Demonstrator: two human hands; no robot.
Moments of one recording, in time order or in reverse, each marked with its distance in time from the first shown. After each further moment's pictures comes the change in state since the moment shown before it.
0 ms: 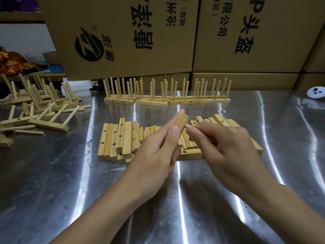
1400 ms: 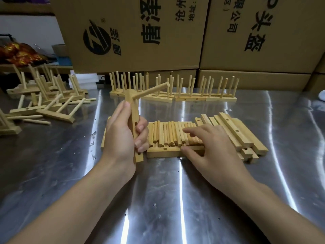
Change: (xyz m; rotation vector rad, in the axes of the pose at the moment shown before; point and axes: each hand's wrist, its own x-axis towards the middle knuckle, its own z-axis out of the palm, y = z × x) left_hand 0.010 0.003 -0.034 -0.623 0.472 -0.121; right_hand -0.004 0.029 0.036 -0.166 -0.231 0.172
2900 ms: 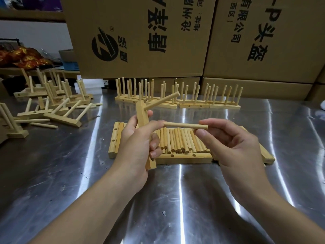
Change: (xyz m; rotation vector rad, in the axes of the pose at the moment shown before) left_hand 0.006 -0.008 0.000 0.019 0.072 -0.103; right_hand -0.003 -0.026 -0.016 1.031 0.237 0.040
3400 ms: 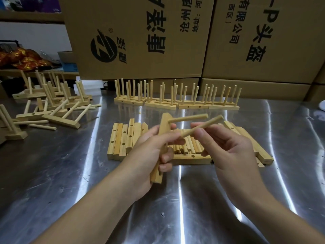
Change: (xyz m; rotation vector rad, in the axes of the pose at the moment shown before) left_hand -0.008 -0.006 0.002 0.108 -0.259 -0.219; right_hand -0.003 -0.003 0.007 -0.067 -0.034 -0.048
